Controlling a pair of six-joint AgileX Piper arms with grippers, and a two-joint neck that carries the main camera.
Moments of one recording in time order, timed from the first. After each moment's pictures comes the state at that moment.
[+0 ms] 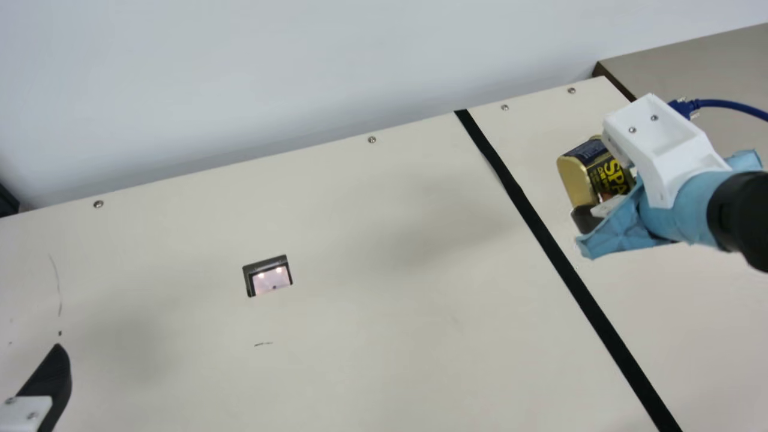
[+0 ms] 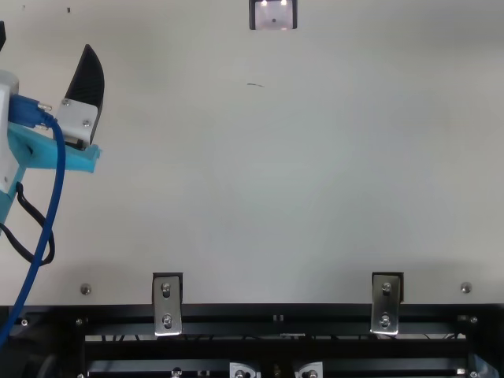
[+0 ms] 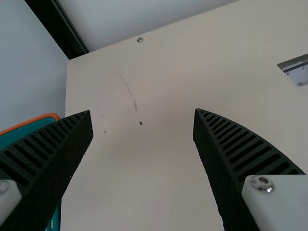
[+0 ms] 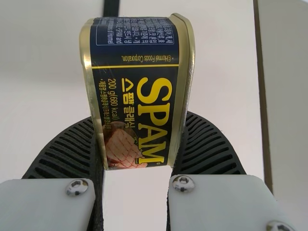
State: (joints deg) left arm -10.8 61.8 -24.0 -35.0 -1.0 47.0; right arm -24.3 68.4 -49.2 -6.6 34.7 -27.8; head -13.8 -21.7
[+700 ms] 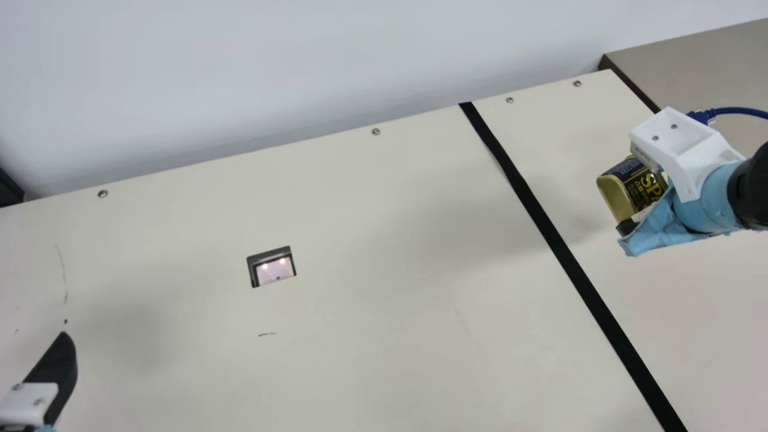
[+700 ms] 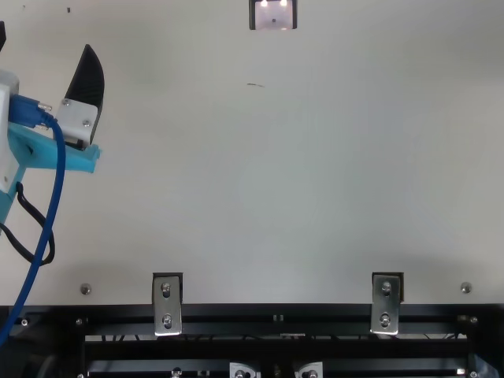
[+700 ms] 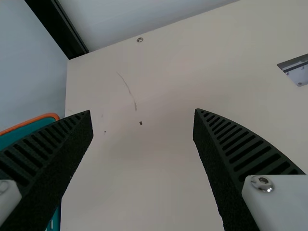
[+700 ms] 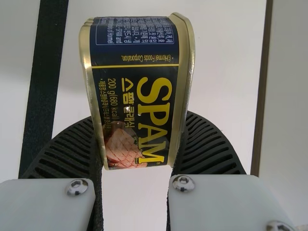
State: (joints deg) left arm -10.8 61.8 -24.0 -35.0 -1.0 47.0; right arm -30.7 80.1 -52.1 -7.8 32.7 -35.1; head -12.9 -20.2
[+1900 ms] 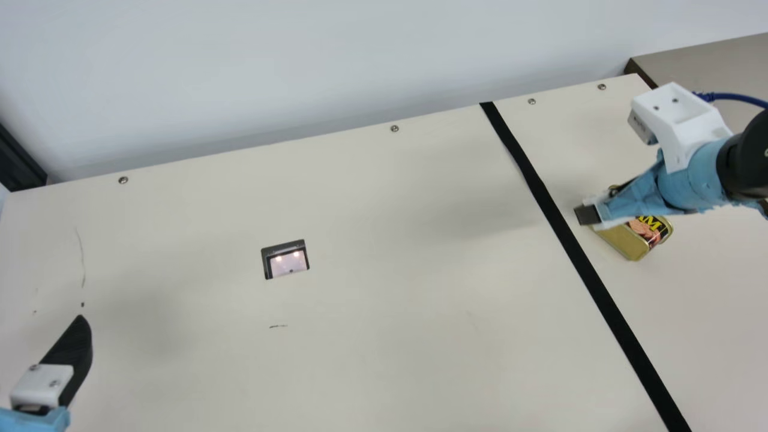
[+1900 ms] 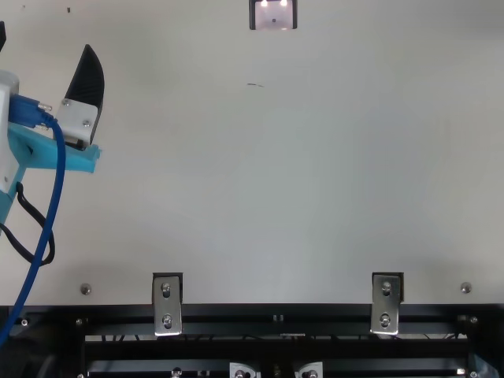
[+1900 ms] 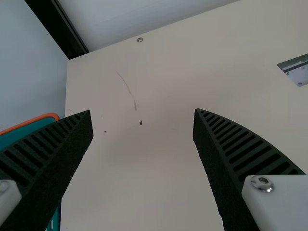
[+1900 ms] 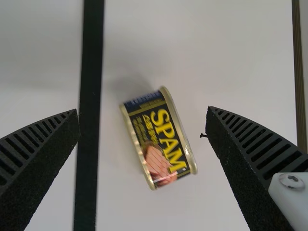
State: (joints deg) left arm -10.8 61.8 -24.0 -35.0 -1.0 47.0; right arm -26.2 85.0 -60.1 2.4 35.0 -30.1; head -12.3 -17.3
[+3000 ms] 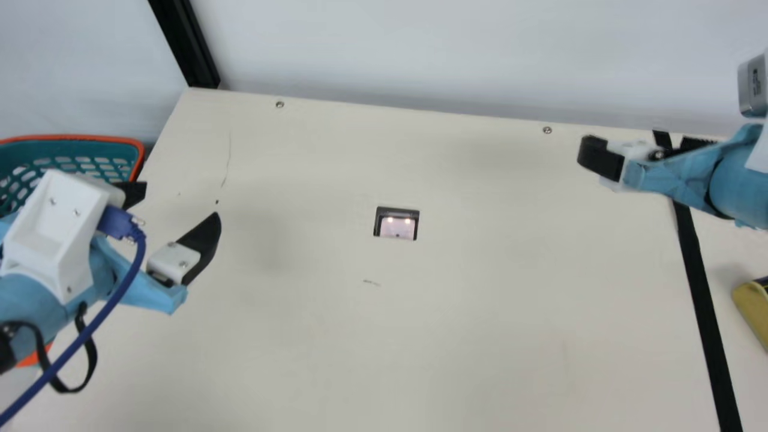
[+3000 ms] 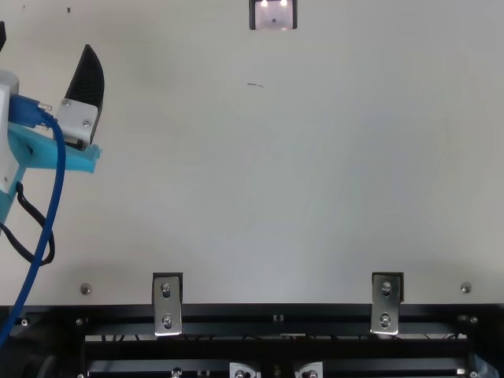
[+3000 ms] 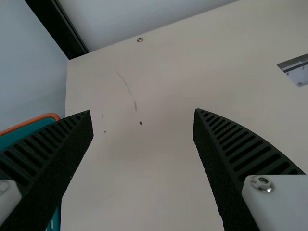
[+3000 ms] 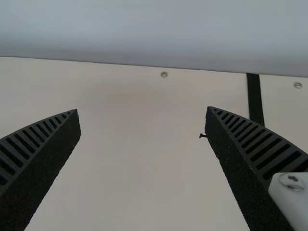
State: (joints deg) left arm -10.8 61.8 -24.0 -35.0 -1.0 47.0; right arm -2.5 81.1 -63.0 24.9 25.6 -25.3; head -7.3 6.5
